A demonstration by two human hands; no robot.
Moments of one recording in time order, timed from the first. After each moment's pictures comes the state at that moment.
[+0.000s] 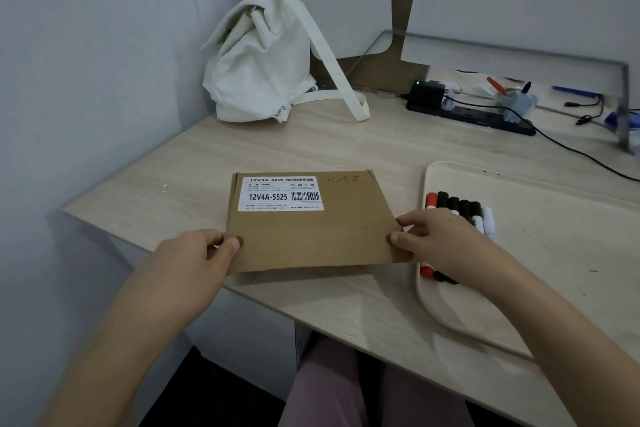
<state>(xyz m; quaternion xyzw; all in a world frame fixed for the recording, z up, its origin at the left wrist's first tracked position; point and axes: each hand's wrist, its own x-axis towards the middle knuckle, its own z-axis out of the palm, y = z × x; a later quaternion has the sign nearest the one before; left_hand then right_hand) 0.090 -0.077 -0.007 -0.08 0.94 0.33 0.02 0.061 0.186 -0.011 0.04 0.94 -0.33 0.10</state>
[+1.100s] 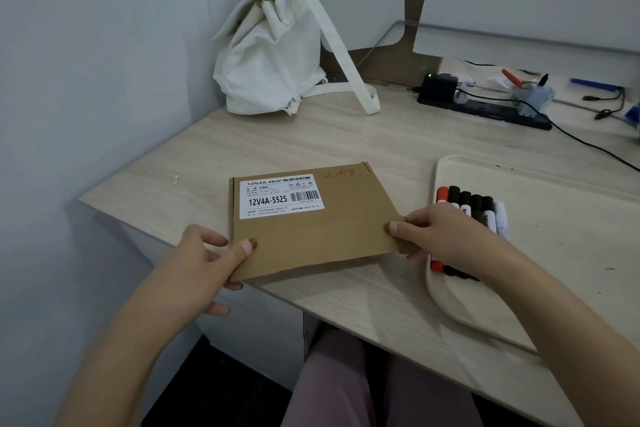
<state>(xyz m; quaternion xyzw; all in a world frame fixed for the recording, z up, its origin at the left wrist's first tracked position) 0.095 -0.081 -0.026 -0.16 0.83 0.52 0.07 0.055 0.183 -0.016 0.04 0.92 -0.35 0.14</state>
